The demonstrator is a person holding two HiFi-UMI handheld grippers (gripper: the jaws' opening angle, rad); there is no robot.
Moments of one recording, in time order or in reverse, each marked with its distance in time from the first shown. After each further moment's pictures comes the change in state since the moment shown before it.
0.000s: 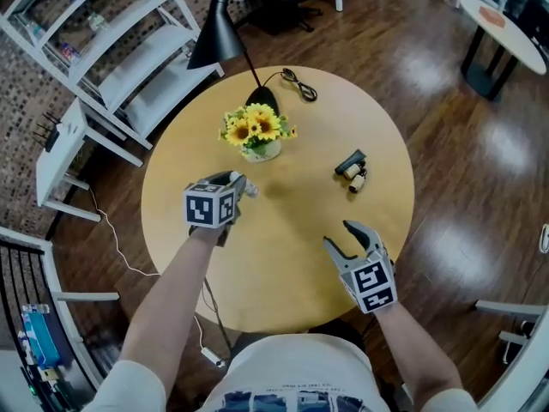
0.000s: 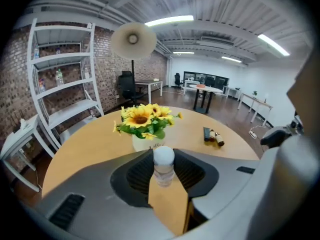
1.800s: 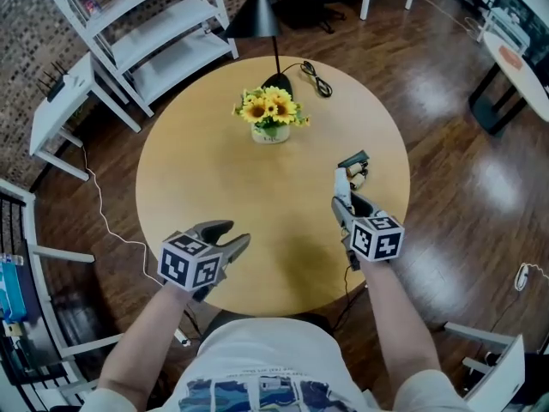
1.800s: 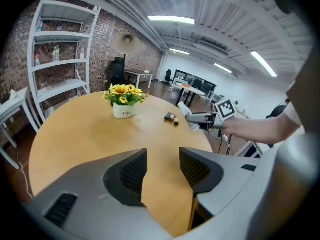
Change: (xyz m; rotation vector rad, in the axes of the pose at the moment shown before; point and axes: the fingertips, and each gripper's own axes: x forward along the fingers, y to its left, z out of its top) left arm -0.140 -0.101 -0.109 -0.110 0.071 -0.228; right arm 0.045 -0.055 -0.002 0.319 0.024 0.026
